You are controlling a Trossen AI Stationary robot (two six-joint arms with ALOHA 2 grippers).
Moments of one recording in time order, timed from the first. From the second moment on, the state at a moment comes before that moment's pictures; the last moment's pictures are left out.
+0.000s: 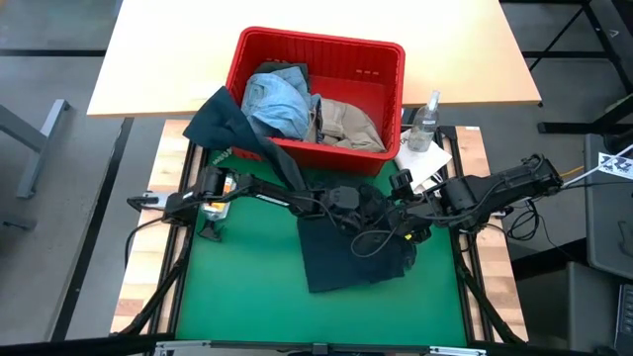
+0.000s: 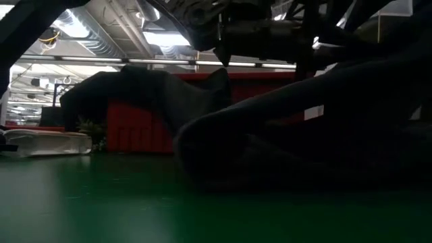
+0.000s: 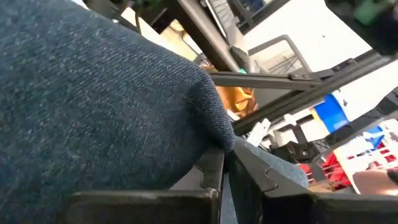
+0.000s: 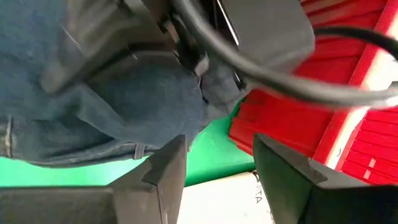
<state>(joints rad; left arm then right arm) -0.02 2.24 1.61 0.41 0.33 -0.83 0.22 1.35 1.39 -1.35 0.44 -0.20</state>
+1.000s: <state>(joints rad) 0.01 2.25 1.61 0.41 0.24 -0.61 0.22 1.35 1.39 -1.37 0.43 -0.21</state>
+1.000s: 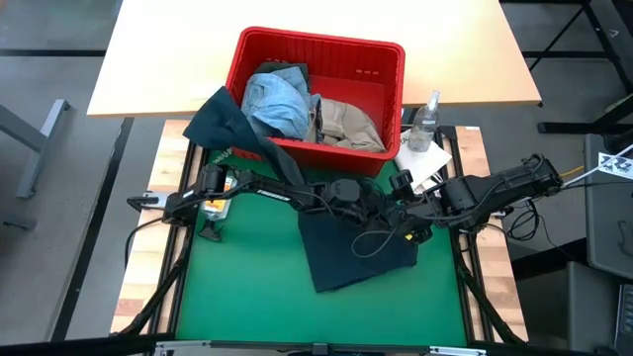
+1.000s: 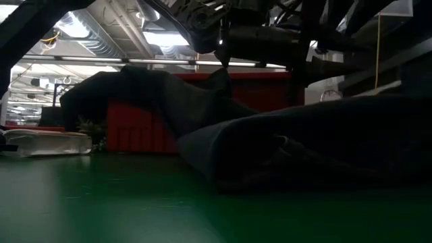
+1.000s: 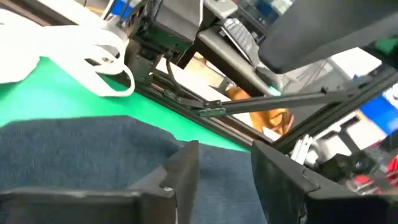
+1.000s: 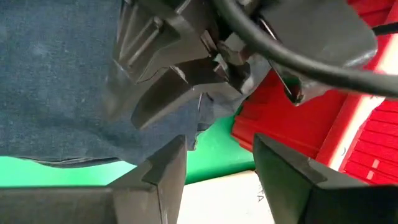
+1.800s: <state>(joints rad) -0.07 2.04 1.61 -0.28 0.15 -0.12 0.22 1.35 1.39 -1.43 0.41 -0.21</state>
